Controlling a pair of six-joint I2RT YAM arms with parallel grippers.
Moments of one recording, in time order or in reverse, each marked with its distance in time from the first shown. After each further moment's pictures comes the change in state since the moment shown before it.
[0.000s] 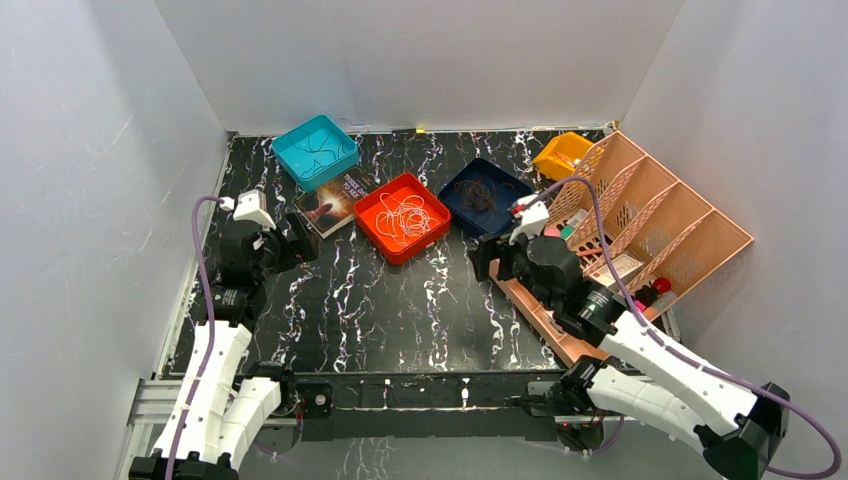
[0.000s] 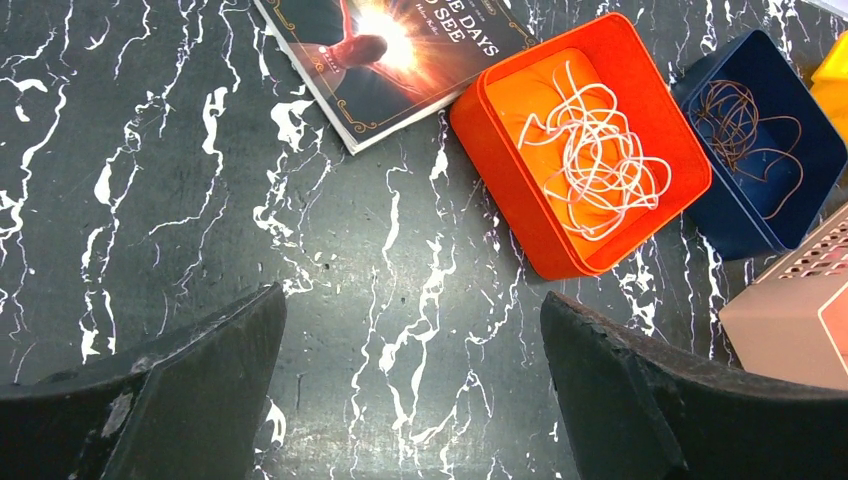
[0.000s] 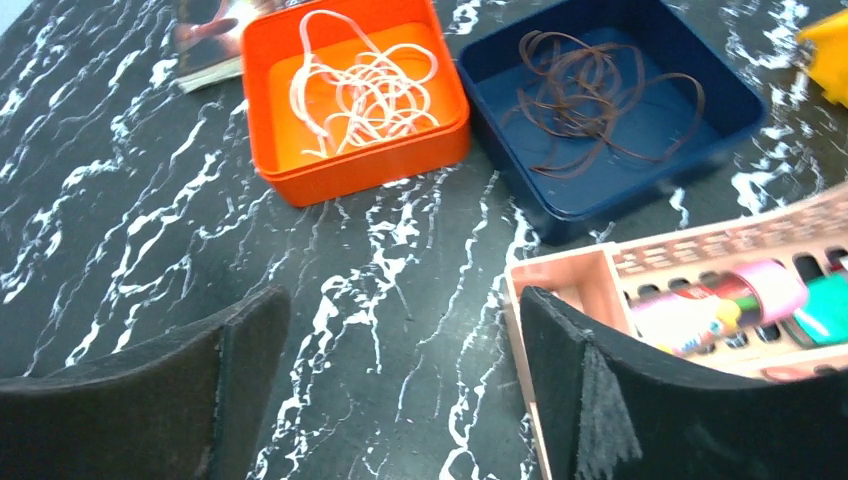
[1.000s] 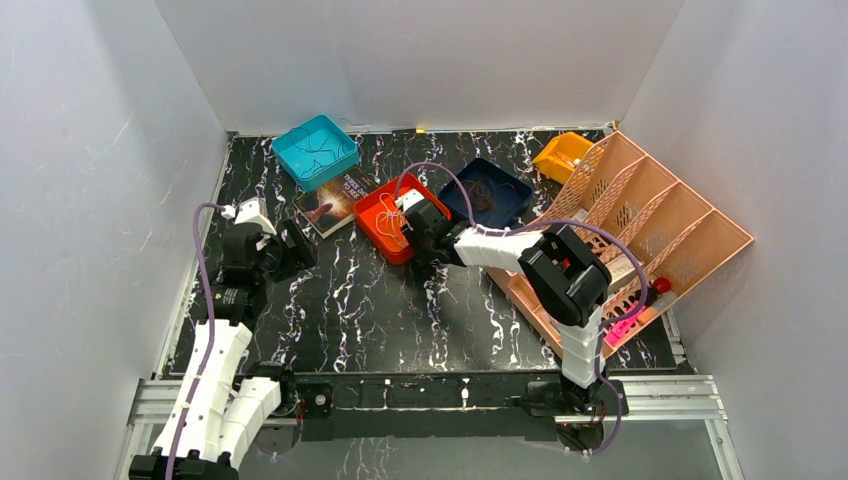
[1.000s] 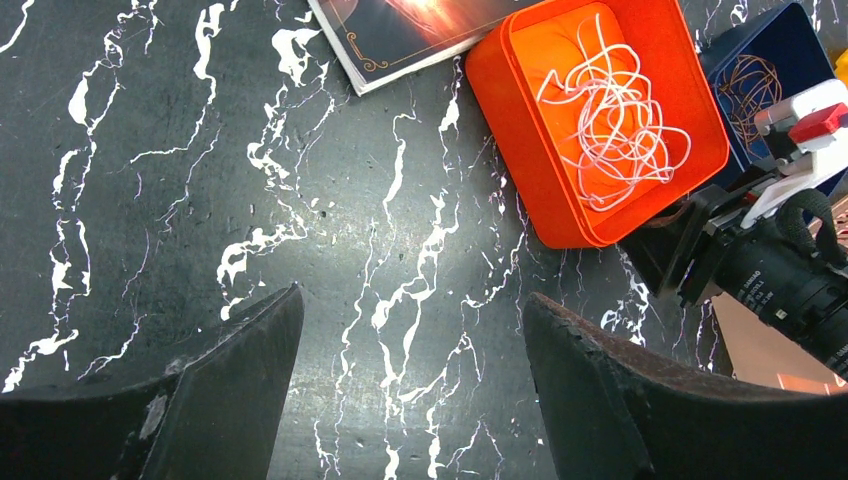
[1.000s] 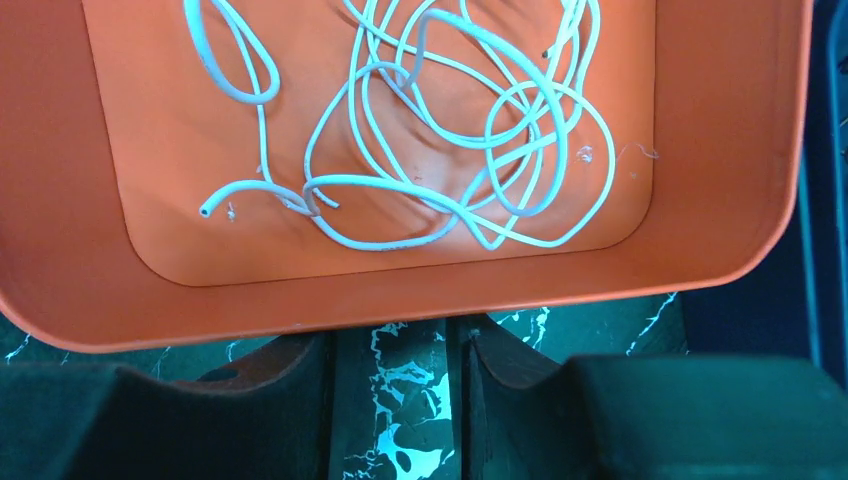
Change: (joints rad) left arm 0.000 0.008 0.000 -0.099 -0.002 -0.077; right arm 0.010 1.127 0.517 0.075 -0.031 -0.170
